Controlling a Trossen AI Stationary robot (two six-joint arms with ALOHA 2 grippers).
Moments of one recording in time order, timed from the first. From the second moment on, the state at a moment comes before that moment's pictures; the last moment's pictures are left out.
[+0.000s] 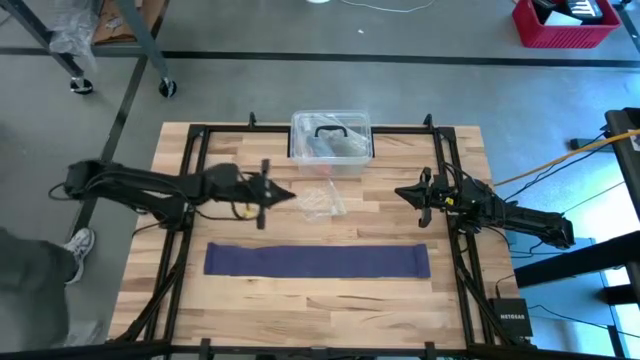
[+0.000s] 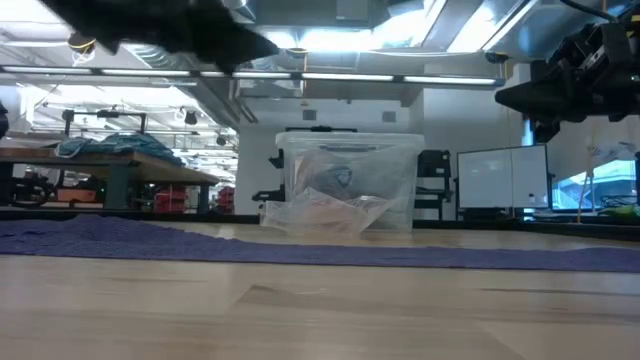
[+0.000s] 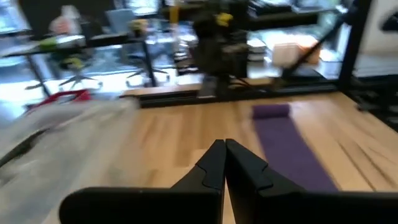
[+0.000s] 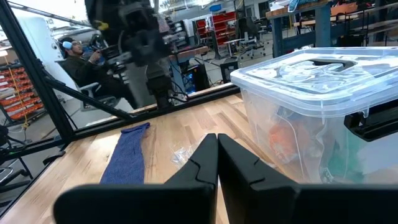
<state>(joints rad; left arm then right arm) 0.04 1.11 0.57 0.40 0.02 0.14 -0.21 0.01 0.01 0.02 -0.04 0.22</state>
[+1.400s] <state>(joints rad) -0.22 2.10 1.39 -0.31 -0.01 -0.17 -0.21 0.01 0.01 0.02 -0.04 0.22</state>
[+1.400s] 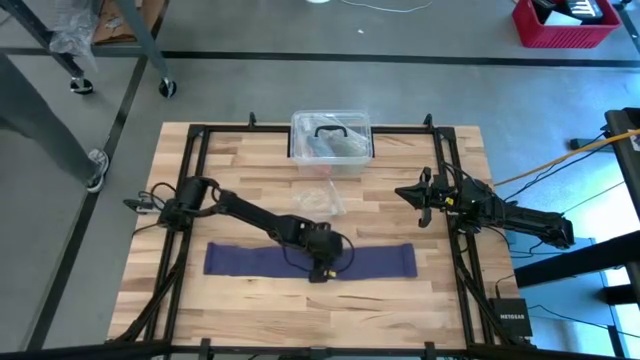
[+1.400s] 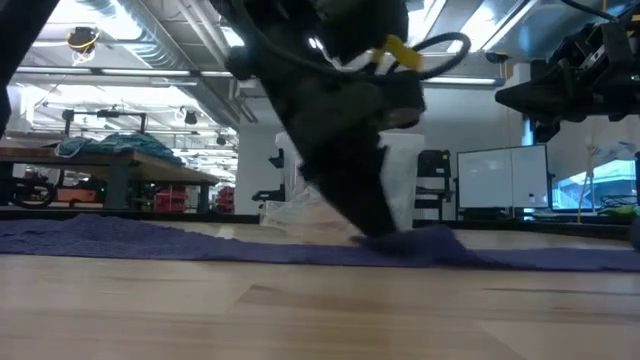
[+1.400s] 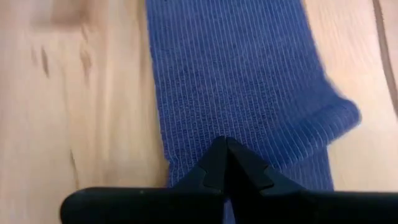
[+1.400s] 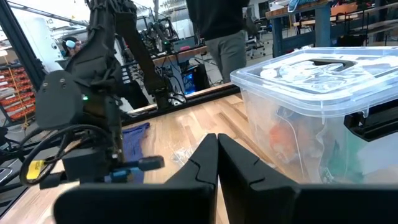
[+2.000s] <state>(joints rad) -0.29 1.94 1.38 -0.24 -0.22 -0.22 -0.21 0.01 0.01 0.06 -0.05 0.29</state>
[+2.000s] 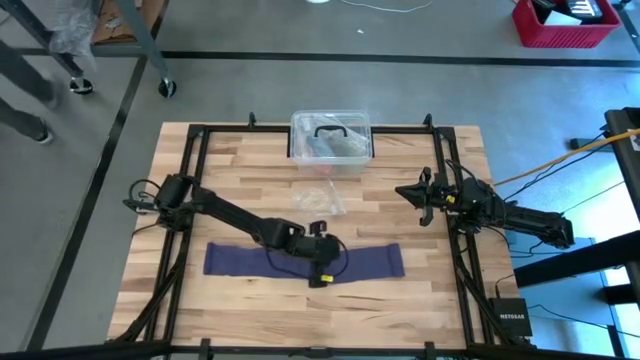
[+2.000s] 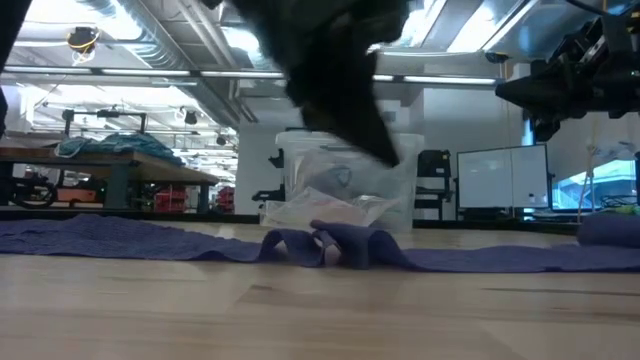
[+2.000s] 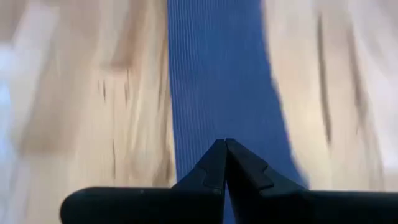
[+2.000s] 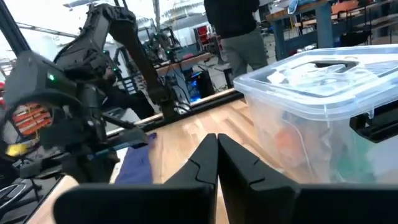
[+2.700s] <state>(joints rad) -0.24 2.07 1.39 0.17 -0.22 -0.15 0.38 0.37 0.33 -0.46 0.02 0.68</state>
